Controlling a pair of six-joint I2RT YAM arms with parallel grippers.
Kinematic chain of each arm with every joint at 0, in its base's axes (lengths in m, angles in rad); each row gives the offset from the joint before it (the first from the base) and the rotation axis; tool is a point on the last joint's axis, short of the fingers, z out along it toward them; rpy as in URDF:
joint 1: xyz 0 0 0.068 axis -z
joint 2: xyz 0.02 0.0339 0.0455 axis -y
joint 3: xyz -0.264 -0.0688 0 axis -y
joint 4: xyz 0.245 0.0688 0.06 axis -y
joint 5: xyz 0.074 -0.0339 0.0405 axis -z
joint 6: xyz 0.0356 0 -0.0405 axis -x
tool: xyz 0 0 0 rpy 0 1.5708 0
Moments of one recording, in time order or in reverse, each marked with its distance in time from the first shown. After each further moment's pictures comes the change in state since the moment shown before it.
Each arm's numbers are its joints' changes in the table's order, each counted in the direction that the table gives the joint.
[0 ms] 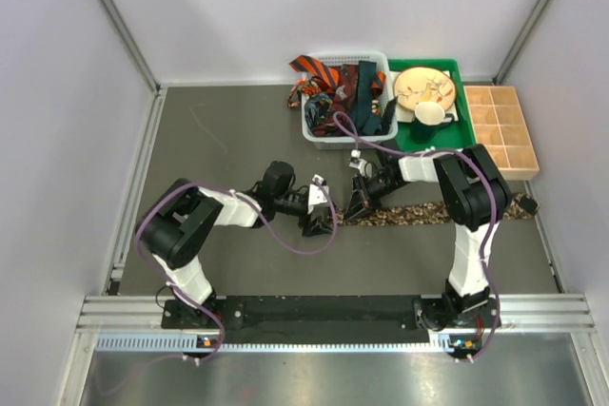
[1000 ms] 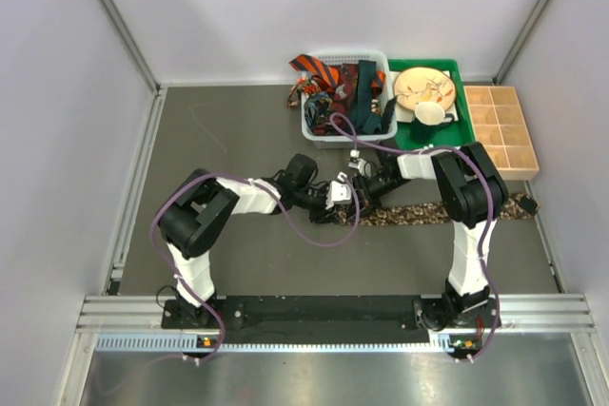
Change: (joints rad) left arm 0.063 -0.134 0.211 -0.242 -0.158 -0.094; right arm 0.005 -0.032 0.034 -0.045 -0.027 0.034
